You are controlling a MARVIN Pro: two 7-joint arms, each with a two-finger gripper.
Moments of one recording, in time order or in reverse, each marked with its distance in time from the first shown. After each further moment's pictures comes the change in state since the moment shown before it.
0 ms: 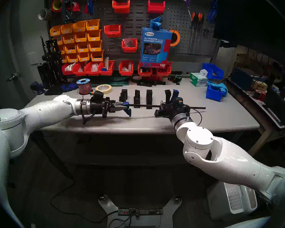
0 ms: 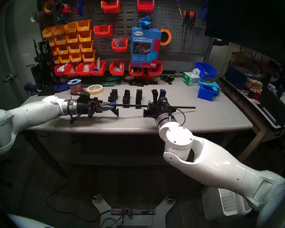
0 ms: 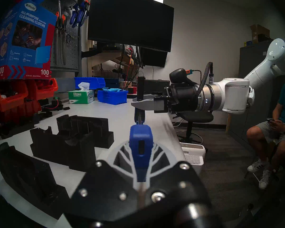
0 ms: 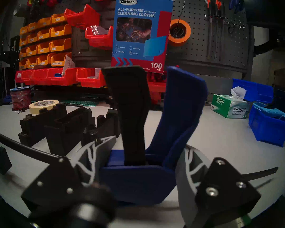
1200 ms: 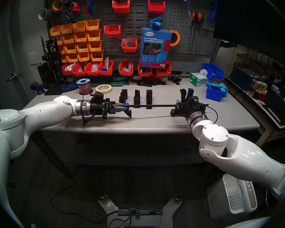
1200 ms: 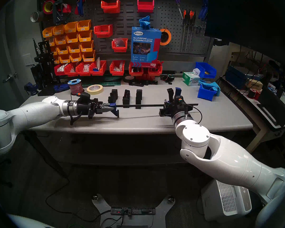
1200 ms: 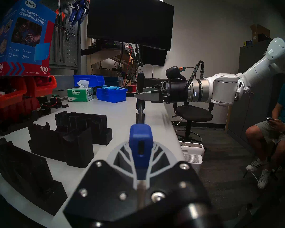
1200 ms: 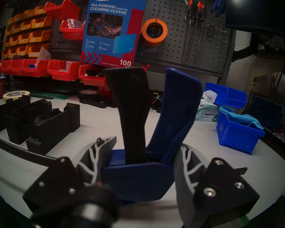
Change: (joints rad) left arm 0.007 0.000 0.000 0.001 0.008 0.002 -0.002; right arm -0.048 0.152 0.089 -0.022 0.032 0.012 0.001
